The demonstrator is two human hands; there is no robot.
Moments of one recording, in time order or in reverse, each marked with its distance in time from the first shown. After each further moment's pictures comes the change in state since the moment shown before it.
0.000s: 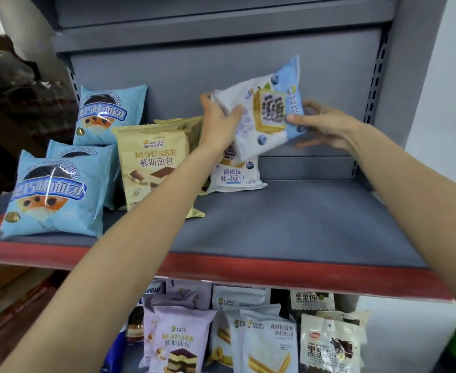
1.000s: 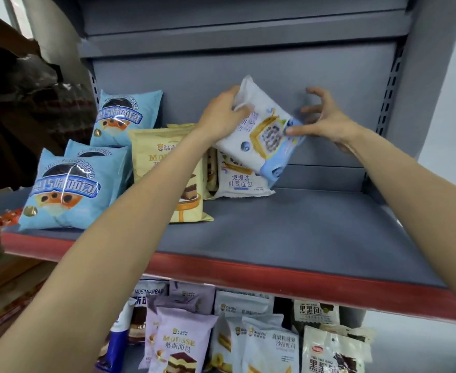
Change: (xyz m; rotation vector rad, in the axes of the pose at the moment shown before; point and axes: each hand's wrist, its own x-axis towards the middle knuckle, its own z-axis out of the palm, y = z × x) left_hand 0.025 0.022 -0.025 0.545 -0.215 0.261; right_hand 0.008 -0.016 0.011 -0.186 0.155 -0.185
